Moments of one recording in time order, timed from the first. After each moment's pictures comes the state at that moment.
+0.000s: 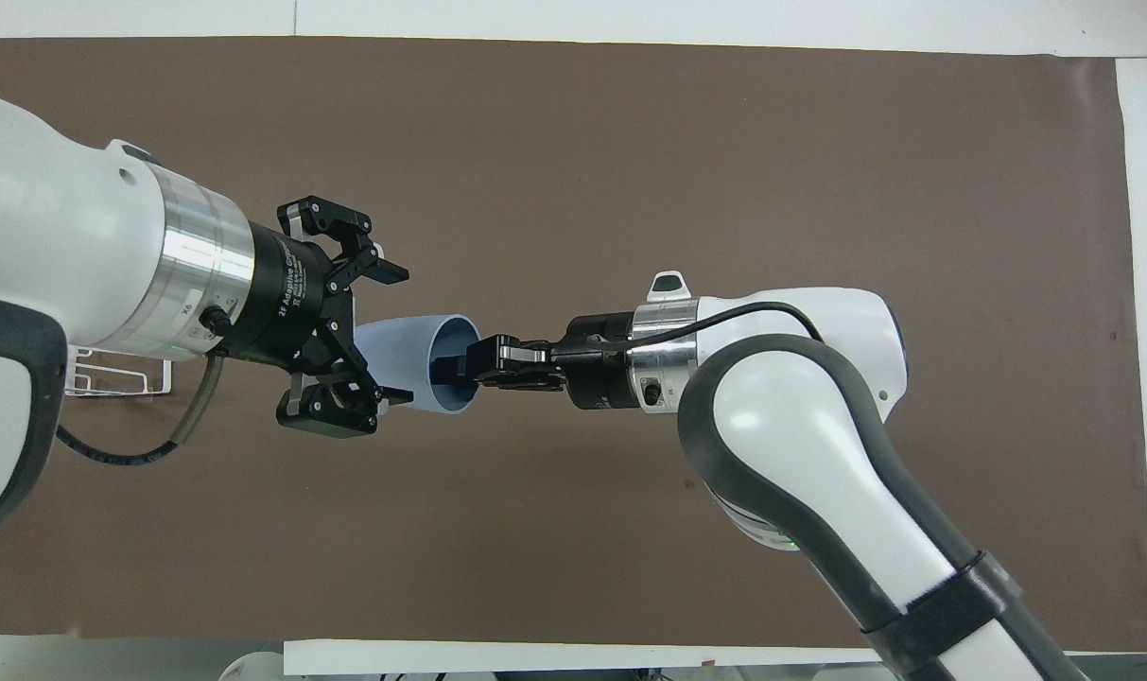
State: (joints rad) left arm -0.47 -0.06 -0.05 -1.65 -0.41 1.66 -2.07; right arm 0.50 0.01 0.07 -2.06 1.49 2.21 -0.26
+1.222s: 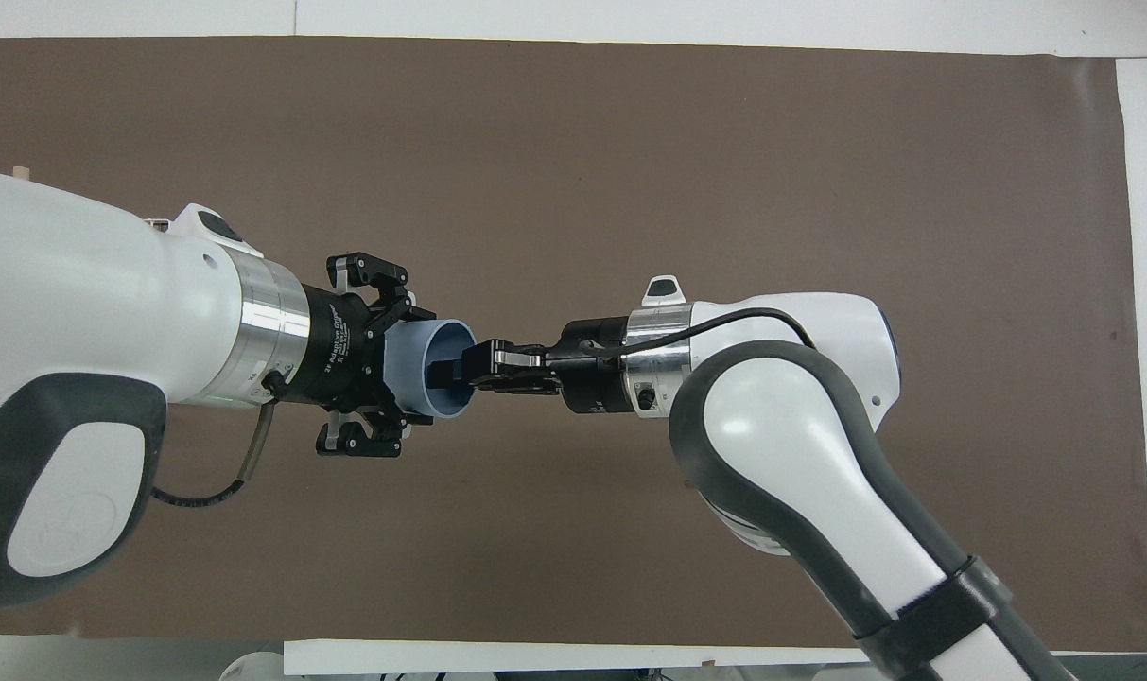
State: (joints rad) left arm -0.50 -0.15 -0.05 -1.86 -0.41 1.82 -1.94; right arm 0.52 0.01 0.07 -2.07 1.49 2.22 -0.26
